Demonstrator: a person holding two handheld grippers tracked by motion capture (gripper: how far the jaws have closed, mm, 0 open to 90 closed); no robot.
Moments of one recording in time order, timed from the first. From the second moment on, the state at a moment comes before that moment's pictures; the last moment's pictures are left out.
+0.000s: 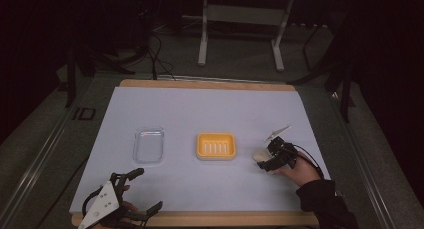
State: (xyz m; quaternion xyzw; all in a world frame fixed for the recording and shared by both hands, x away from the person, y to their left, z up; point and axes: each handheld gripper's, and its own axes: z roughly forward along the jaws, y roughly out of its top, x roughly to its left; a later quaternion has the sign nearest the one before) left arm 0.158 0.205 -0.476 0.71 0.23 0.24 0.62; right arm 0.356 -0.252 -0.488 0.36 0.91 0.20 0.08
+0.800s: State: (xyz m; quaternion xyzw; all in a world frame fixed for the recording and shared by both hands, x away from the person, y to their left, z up) left arm 0.159 0.204 -0.476 0.71 0.23 0.24 0.62; right arm 0.357 -0.248 -0.504 0.38 0.91 0.17 0.08
